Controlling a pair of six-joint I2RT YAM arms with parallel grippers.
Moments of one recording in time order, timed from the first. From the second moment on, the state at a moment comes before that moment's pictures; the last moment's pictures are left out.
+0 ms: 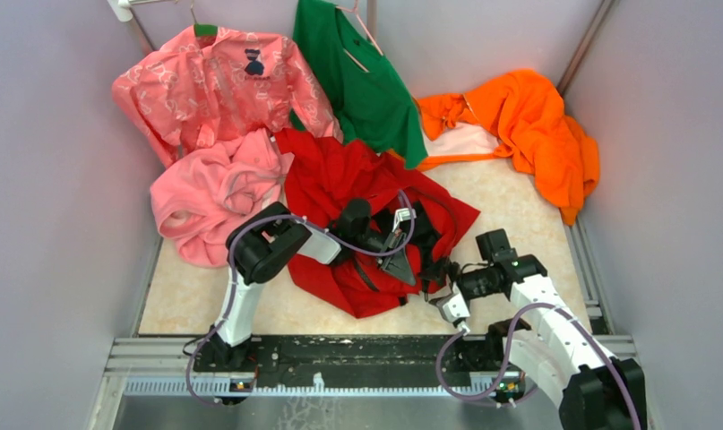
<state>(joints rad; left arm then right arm) -0.83 2.13 0.97 1.01 1.24 -1.16 0.25 0.84 0.47 -0.91 -1.04 -2.07</state>
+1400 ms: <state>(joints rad) -0.86 2.05 0.93 0.81 1.11 -0.89 -0.17 1.02 0.86 -1.04 -1.13 -0.98</state>
